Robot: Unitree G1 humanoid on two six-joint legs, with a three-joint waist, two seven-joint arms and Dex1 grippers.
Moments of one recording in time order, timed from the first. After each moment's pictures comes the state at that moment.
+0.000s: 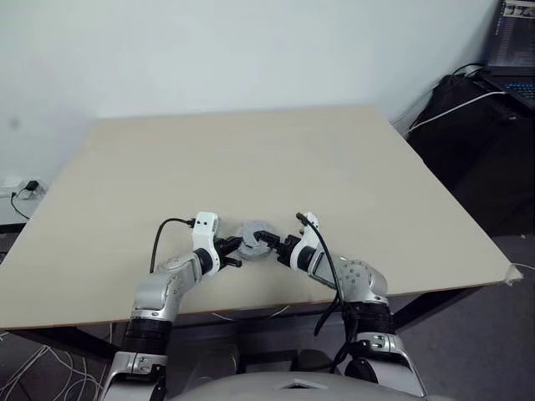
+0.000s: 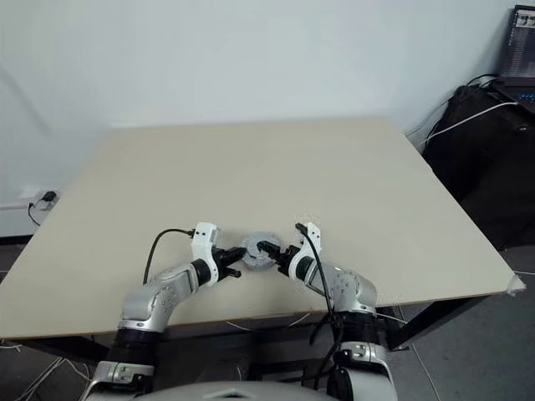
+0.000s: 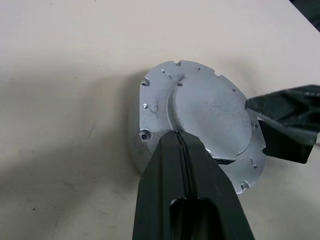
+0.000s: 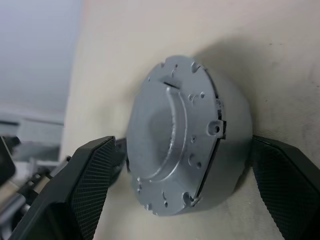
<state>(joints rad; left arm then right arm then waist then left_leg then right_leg) -0.15 0.14 -0.02 0.06 -0.32 0.73 -0.44 -0.29 0.11 -0.25 0.26 0.66 0.99 0.21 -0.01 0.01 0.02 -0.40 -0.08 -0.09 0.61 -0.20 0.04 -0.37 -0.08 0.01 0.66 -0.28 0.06</state>
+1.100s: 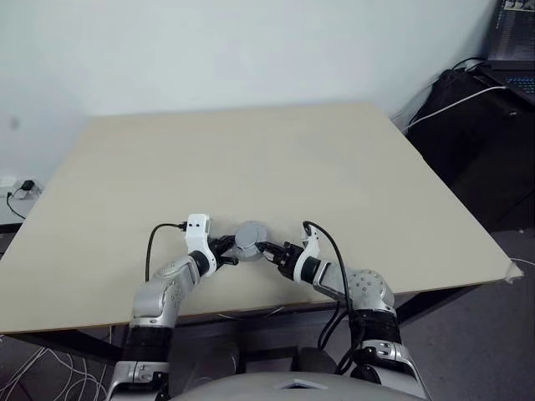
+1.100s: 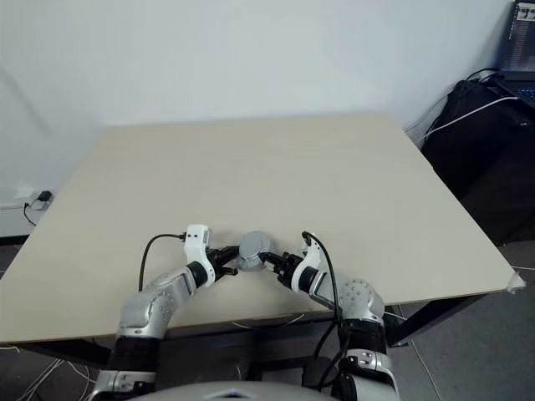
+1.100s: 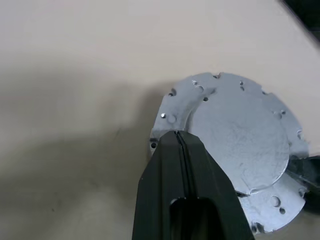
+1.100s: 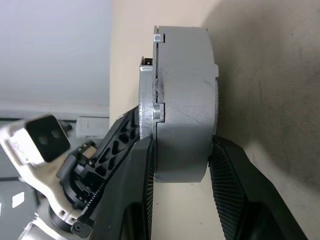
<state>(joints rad) -0.04 0.00 0.09 0.01 -0.38 0.61 -0.36 -0.21 0.09 -0.29 0.21 0.82 1.12 0.27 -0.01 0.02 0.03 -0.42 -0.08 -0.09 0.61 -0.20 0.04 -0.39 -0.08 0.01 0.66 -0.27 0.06</state>
